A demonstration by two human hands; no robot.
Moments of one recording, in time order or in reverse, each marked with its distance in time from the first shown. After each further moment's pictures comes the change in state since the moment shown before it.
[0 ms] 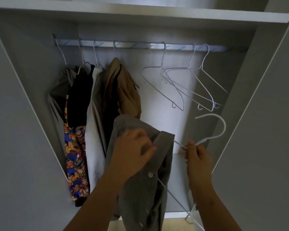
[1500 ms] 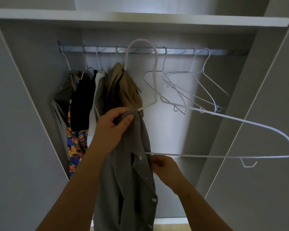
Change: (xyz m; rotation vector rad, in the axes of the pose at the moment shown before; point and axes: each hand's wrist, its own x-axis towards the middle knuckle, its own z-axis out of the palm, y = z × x) left_hand 0.029 -0.019 -0.054 -0.520 0.327 -0.043; right_hand 0.002 0.034 0.047 -0.383 -0.749 -0.042
